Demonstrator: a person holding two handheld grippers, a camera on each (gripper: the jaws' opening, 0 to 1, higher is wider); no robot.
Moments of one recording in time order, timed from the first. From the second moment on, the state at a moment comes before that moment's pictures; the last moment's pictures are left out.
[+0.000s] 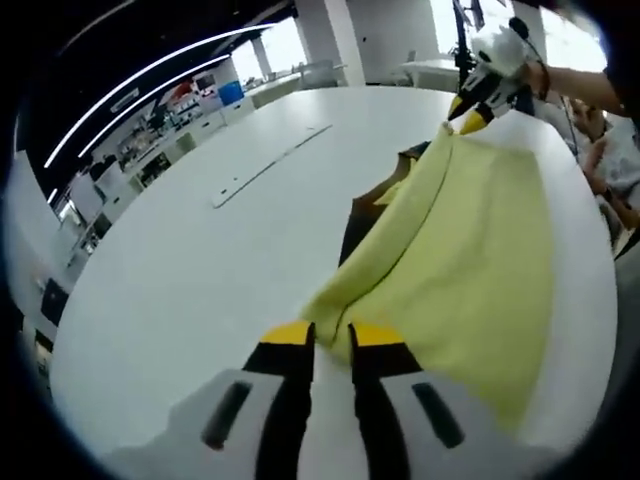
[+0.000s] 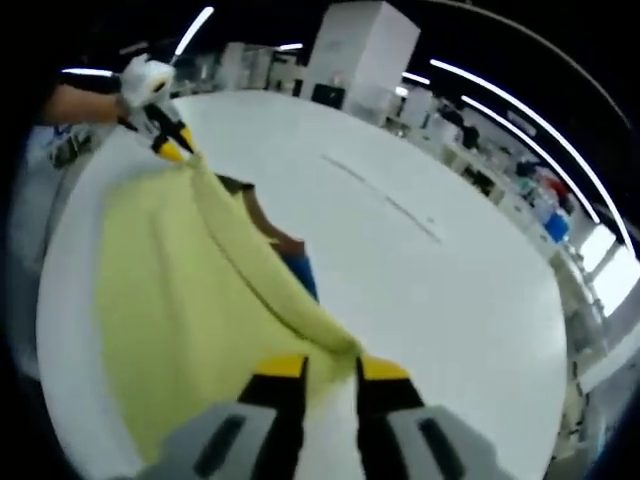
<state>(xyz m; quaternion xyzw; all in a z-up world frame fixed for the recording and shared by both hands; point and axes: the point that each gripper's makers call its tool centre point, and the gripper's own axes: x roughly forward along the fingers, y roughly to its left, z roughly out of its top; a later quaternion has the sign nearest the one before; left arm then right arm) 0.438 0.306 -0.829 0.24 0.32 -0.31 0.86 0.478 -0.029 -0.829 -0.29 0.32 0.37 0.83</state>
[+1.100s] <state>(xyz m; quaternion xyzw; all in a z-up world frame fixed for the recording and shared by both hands) 0.456 0.306 -0.825 0.25 0.31 -0.30 0.87 0.497 -0.040 -0.839 -0.29 0.33 0.35 0.83</state>
